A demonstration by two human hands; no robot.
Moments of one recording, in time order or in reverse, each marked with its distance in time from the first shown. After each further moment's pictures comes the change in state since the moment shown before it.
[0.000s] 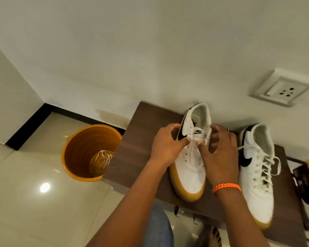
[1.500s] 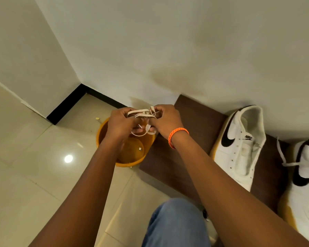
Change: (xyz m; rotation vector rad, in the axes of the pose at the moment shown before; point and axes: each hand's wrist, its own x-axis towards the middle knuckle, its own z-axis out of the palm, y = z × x) left_hand 0.006 -0.098 -0.198 -0.279 0.389 -0.179; right_hand 0.015 -0.150 0.197 0.236 -0.674 -0.114
